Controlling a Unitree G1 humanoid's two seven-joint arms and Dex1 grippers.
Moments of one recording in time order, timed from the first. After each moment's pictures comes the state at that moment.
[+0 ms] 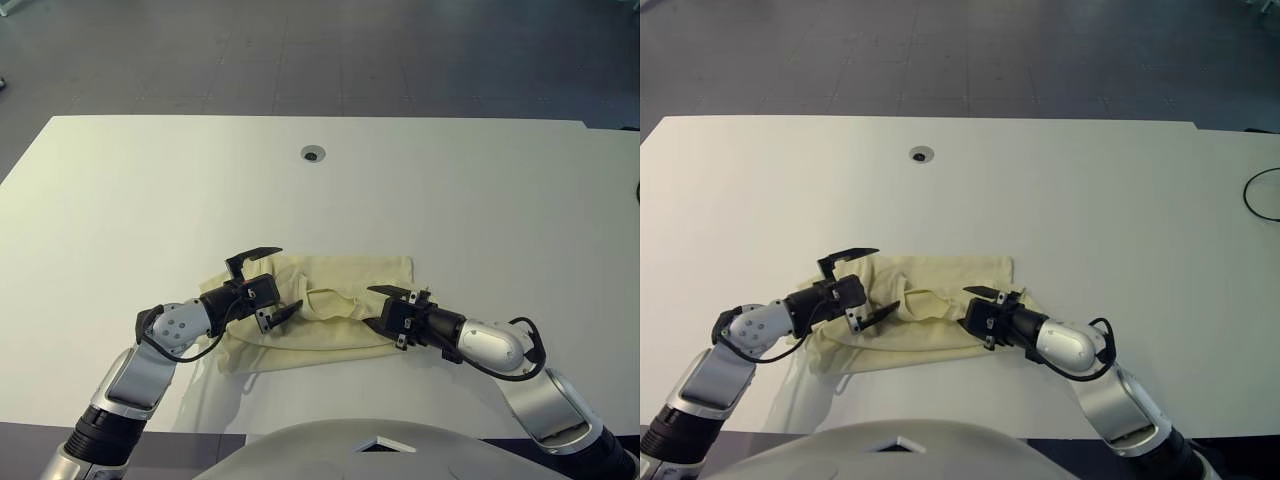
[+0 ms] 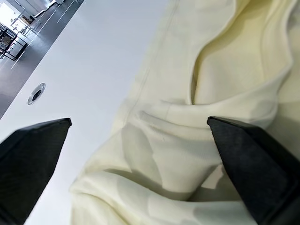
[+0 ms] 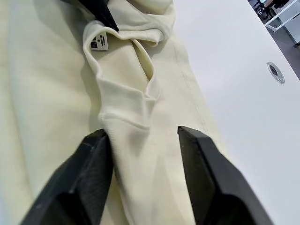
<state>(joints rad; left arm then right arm) 0.15 0.65 -0.21 -0.32 0.13 -0.02 -0.69 0.18 -0.66 0.38 -0.65 -0.19 0.38 0.69</state>
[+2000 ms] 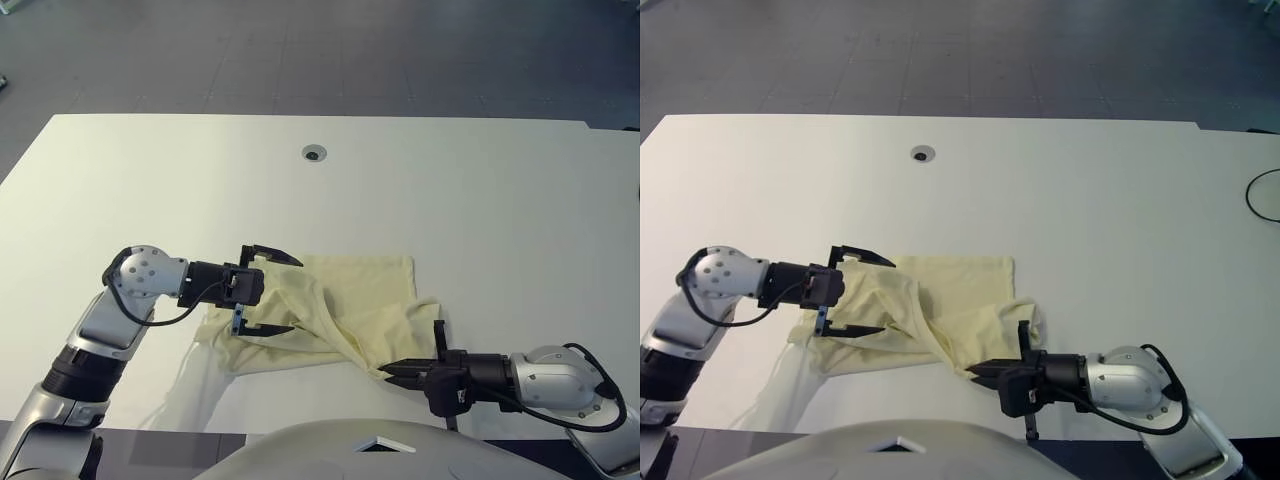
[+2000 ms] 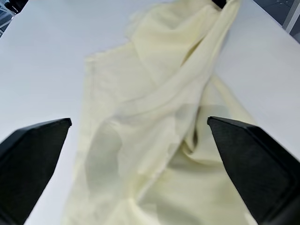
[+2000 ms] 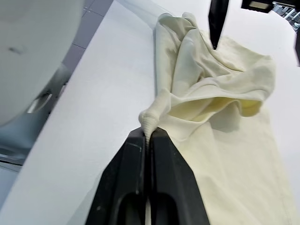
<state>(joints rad) -0.19 0.76 -0.24 -0.14 -0.21 -0.11 -1.30 0.43 -0.88 0.19 -0.63 0.02 -0.17 1.01</state>
